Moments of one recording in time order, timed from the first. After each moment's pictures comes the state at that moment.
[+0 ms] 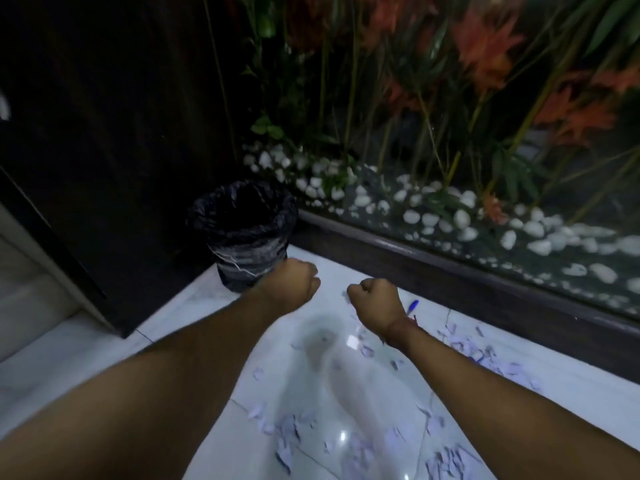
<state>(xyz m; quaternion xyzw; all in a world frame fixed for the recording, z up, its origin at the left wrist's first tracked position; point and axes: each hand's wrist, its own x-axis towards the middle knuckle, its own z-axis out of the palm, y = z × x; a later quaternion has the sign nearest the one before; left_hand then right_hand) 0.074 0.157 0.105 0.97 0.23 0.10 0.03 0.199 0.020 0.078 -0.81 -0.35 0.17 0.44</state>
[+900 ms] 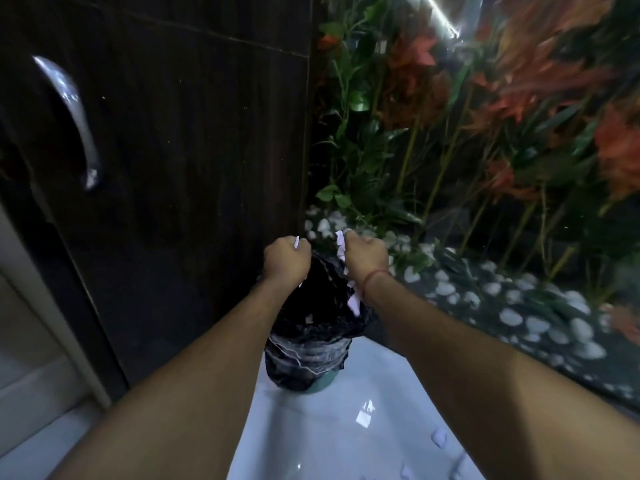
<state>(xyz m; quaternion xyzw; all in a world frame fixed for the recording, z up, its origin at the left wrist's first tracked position) 0.062 0.387 0.176 0.73 0.45 0.37 0.37 0.166 0.309 0.191 -0.72 -0.22 0.21 0.63</state>
